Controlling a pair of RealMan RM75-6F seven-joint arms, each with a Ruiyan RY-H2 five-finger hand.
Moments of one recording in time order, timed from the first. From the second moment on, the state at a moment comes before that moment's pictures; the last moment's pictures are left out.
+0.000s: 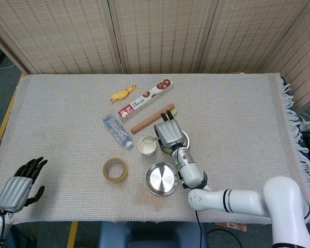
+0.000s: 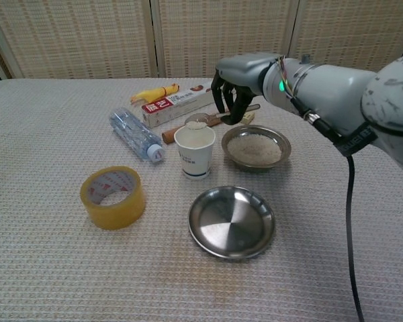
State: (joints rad) left arm -0.17 -1.13 0.04 -1.56 1.57 1.37 0.02; right arm 1.11 -1.67 0.27 -1.48 -0.55 1.04 -0.86
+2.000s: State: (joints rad) left arm -0.16 -1.13 0.06 -1.59 1.60 1.38 0.05; right arm 0.77 -1.65 -0.05 -1.70 -1.15 1.46 -0.77
